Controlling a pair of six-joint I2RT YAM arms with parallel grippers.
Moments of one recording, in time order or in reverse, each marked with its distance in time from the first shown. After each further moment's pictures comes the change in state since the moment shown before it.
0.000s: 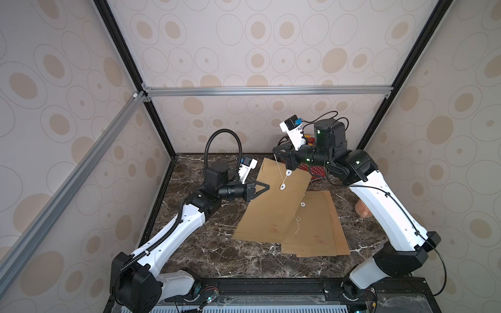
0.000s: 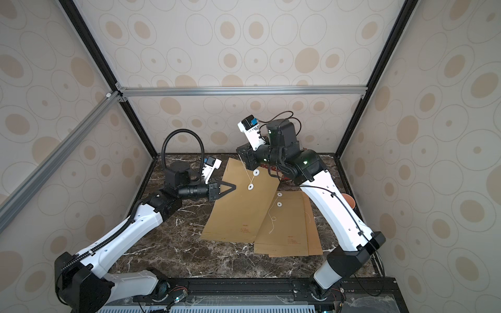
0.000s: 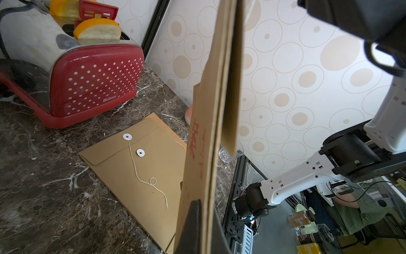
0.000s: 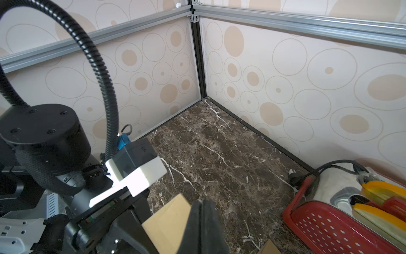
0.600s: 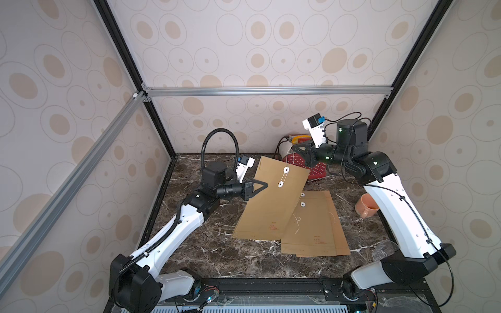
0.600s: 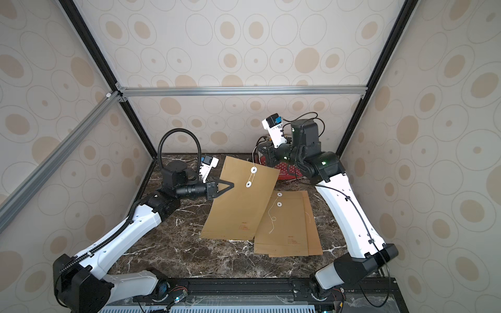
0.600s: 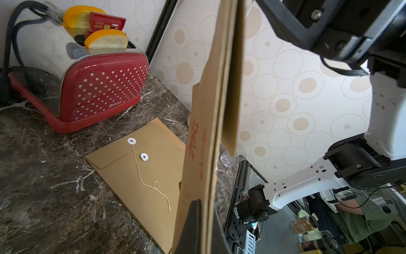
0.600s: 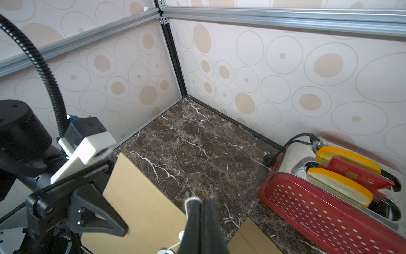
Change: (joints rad) left arm 0.022 -0.014 -0.006 0.022 0.000 -0.009; right arm -0.182 -0.090 -0.109 0.003 -0.077 0.000
